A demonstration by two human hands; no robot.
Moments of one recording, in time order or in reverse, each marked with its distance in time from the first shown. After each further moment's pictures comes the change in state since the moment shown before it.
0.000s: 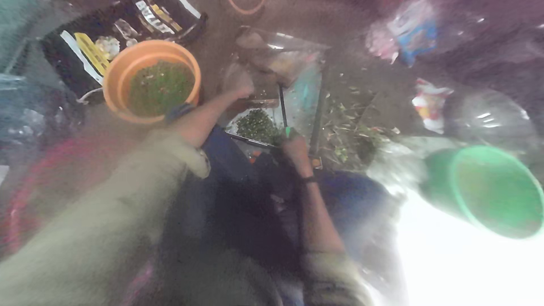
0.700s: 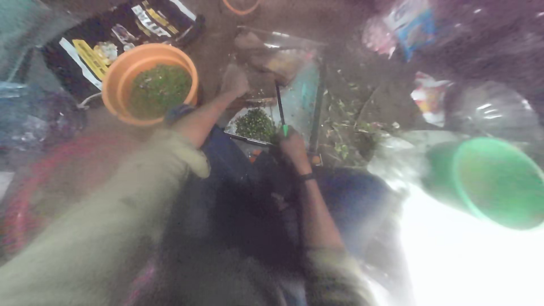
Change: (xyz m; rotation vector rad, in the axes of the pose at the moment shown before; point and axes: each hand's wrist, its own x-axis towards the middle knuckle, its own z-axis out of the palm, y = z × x) left_hand -0.005 0.006 -0.004 0.113 0.107 0.020; right_hand -0.005 0.003 0.001 0.021 0.000 -0.034
